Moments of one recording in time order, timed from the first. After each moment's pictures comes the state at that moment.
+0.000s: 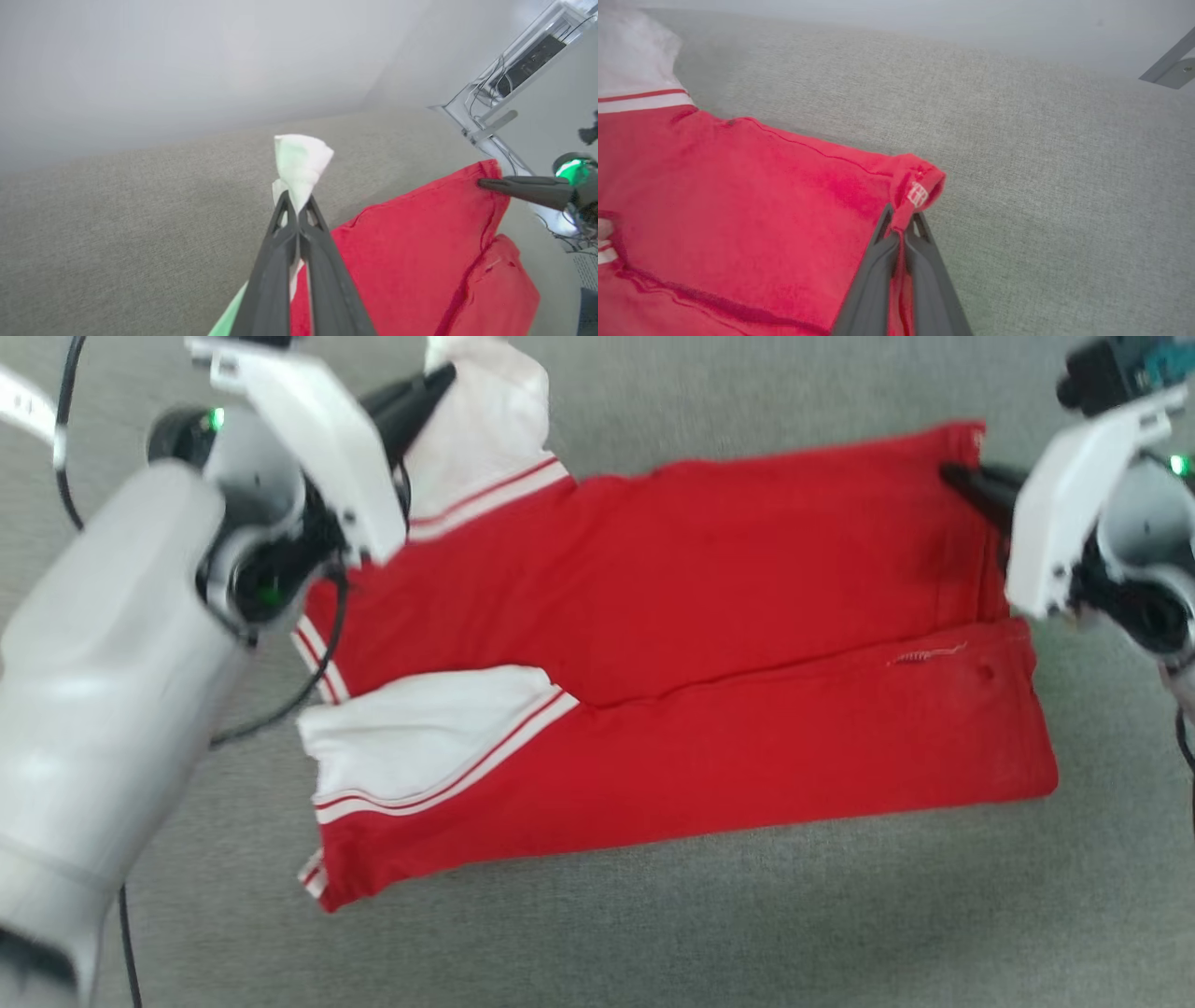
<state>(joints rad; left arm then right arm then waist) -1.15 0.47 -0.84 0.62 -1.15 -0.13 0.22 -1.02 -0.58 0.73 0.57 0.98 0.13 0.42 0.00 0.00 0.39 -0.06</state>
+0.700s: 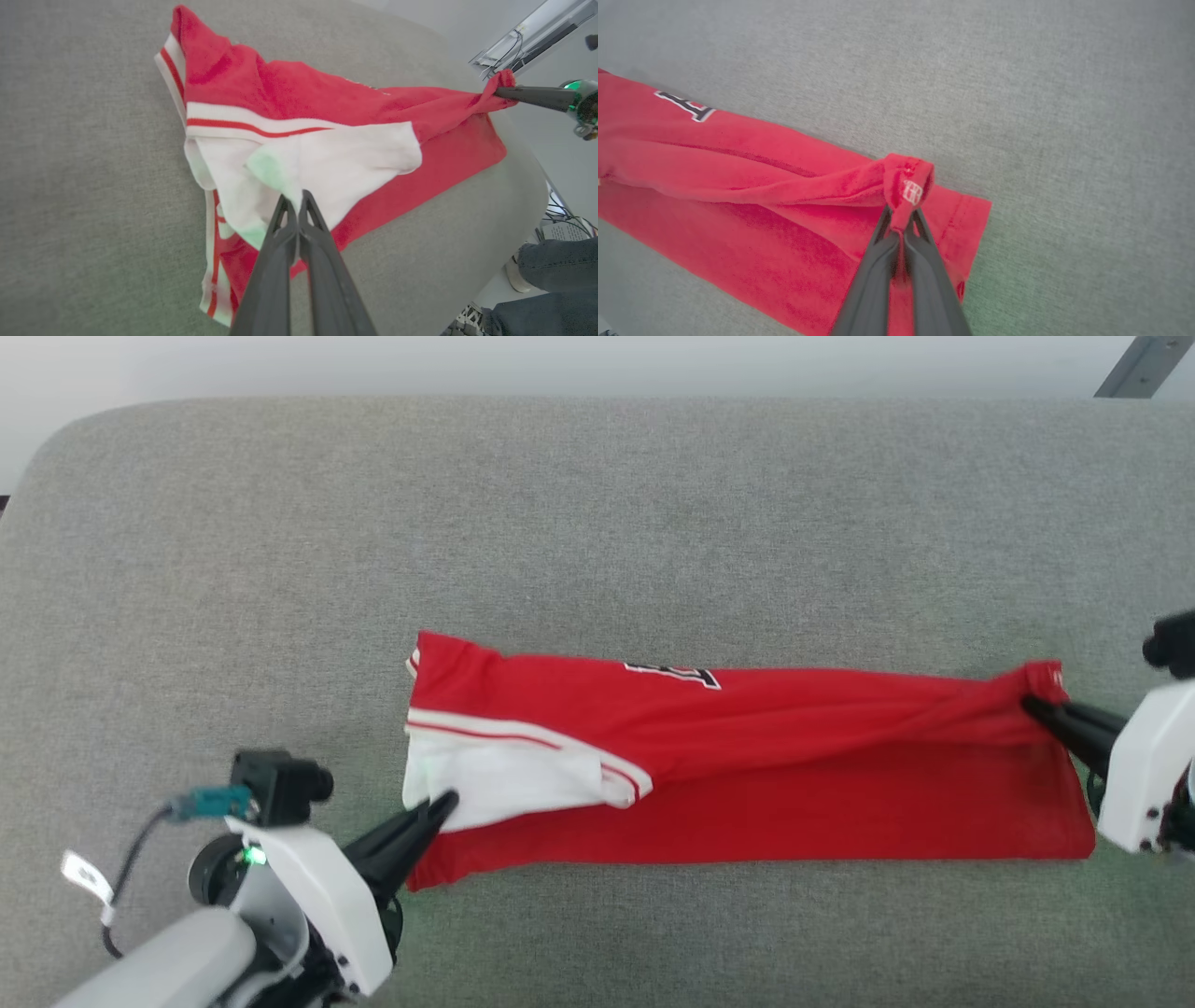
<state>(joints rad) -0.47 0.76 -0.97 0.11 -1.22 -0.03 -0.07 -0.52 -0.81 0.62 0.32 1.07 0.13 0.31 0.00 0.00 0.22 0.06</state>
